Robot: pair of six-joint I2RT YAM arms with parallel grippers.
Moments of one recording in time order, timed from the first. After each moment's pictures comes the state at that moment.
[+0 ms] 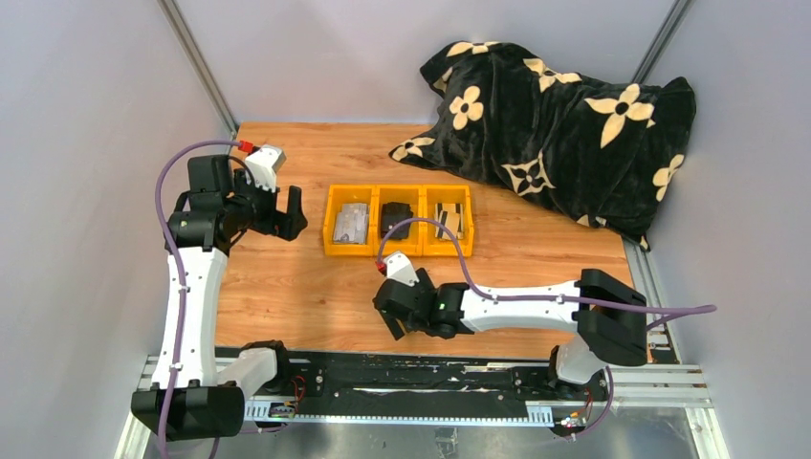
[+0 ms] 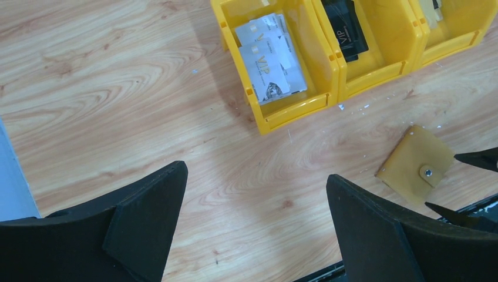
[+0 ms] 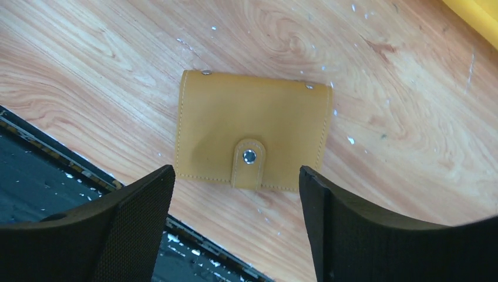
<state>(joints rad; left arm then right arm) 0.10 1.05 1.23 -0.92 0.43 0.28 1.32 1.58 0.99 -0.42 0.43 0.54</state>
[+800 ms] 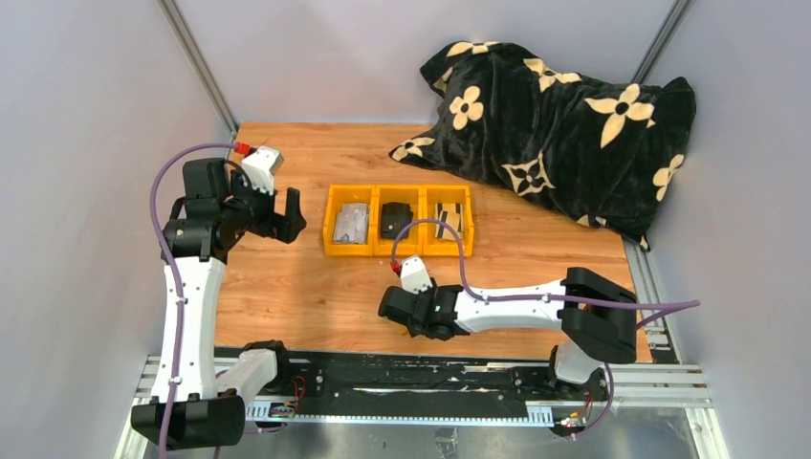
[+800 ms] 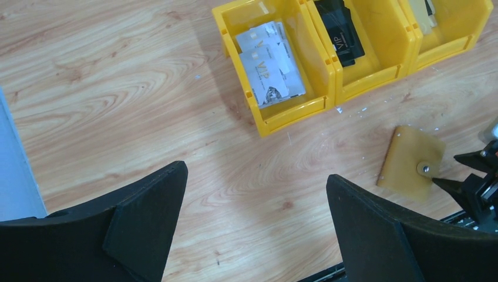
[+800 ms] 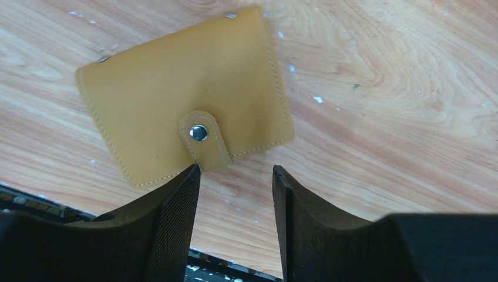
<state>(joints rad) 0.10 1.00 1.23 -0.92 0.43 0.28 1.32 1.62 0.97 -0.54 0.50 0.74</state>
